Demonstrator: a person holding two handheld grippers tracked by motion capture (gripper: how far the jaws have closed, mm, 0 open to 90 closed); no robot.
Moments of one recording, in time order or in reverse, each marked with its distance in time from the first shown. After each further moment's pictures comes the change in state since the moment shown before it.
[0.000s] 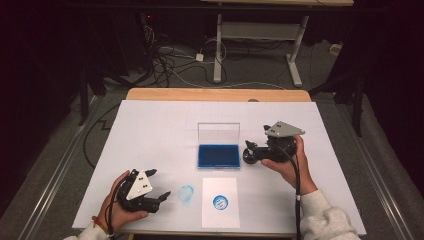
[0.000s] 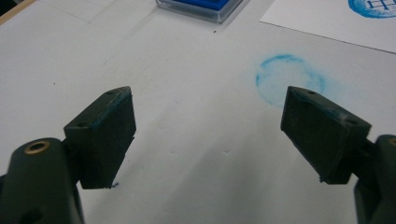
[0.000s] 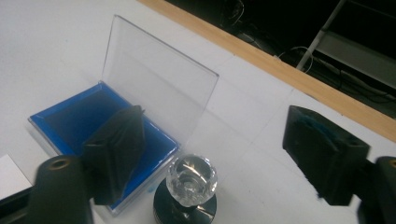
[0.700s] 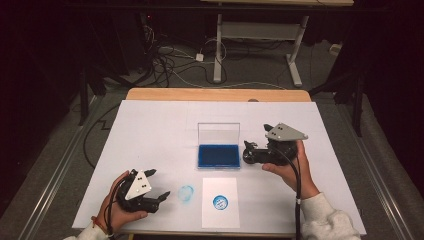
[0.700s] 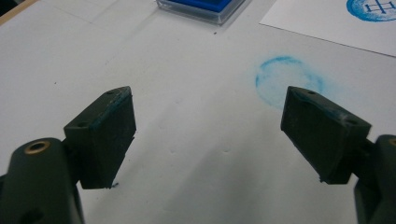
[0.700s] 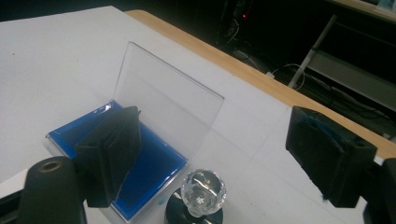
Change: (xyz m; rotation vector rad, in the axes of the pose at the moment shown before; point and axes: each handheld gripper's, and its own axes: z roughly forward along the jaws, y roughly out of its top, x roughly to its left) left arm 0.001 -0.001 -0.002 -0.009 -0.002 -0.012; right arm 0.014 0.008 -0.017 -0.059 -0.016 -0.024
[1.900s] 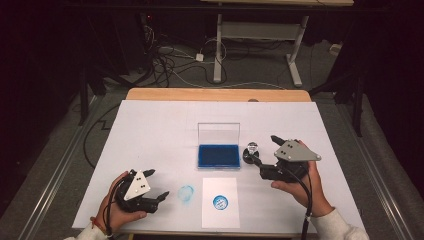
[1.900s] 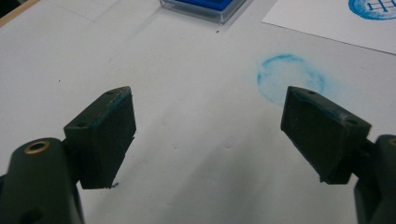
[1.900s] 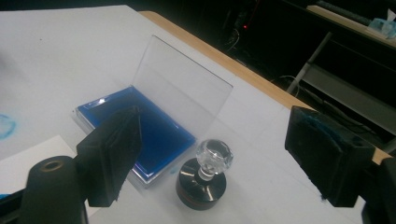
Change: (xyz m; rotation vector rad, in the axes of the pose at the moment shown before) left arm 0.000 -0.001 -0.002 -0.001 0.007 0.001; right arm 0.016 -0.017 -0.042 -0.030 -0.010 -0.071
